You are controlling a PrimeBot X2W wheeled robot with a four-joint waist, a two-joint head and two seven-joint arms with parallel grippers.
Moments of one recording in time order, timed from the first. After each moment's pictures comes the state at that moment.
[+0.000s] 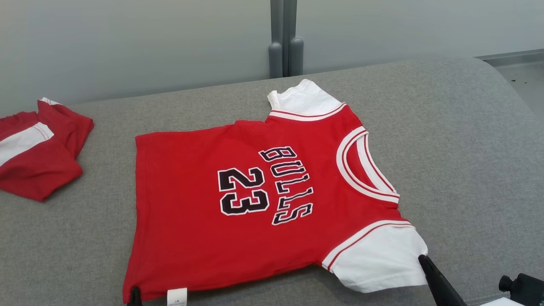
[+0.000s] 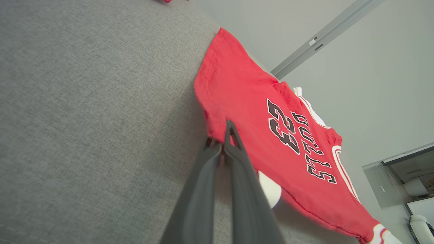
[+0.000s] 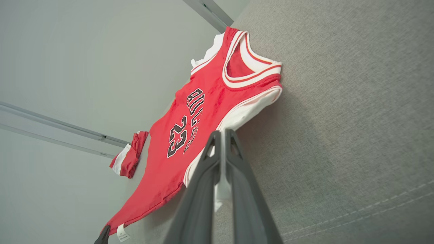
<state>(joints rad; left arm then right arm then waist) 0.33 0.08 -0.10 0.03 -0.86 0.00 -0.23 0.35 -0.05 0.00 -0.21 0.90 0.13 0.17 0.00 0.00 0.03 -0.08</state>
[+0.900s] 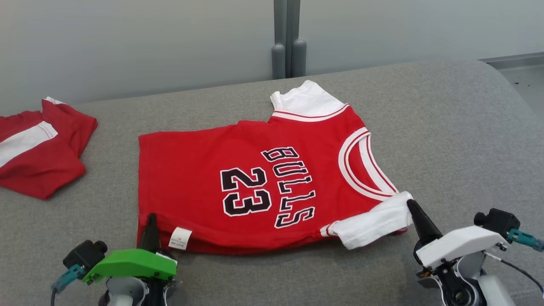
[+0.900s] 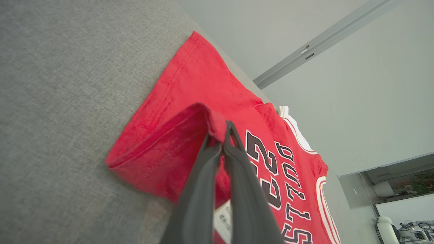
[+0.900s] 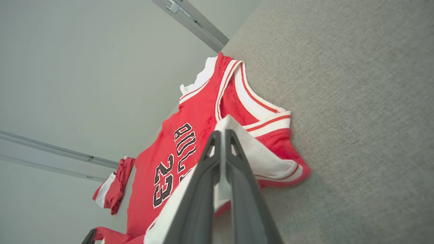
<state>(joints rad) -0.12 0.06 -0.14 0.43 -1.01 -0.02 -0.16 -0.05 -0.05 -0.01 0.22 0.90 0.13 0.12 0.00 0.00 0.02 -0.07</state>
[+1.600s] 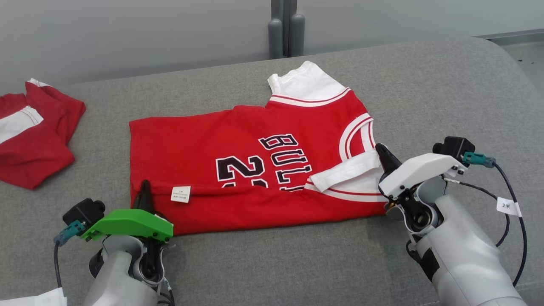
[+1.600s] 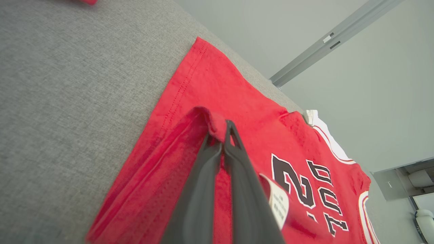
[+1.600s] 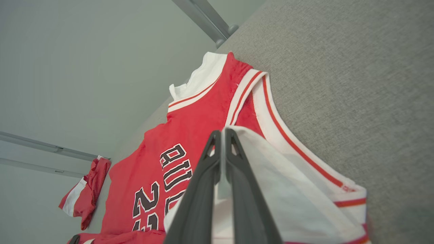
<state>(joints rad) -0.46 0.08 -0.18 0.87 -0.94 -0.10 -0.24 -0.56 -0.05 0.13 0.79 0.88 0.13 0.02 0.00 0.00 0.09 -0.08</state>
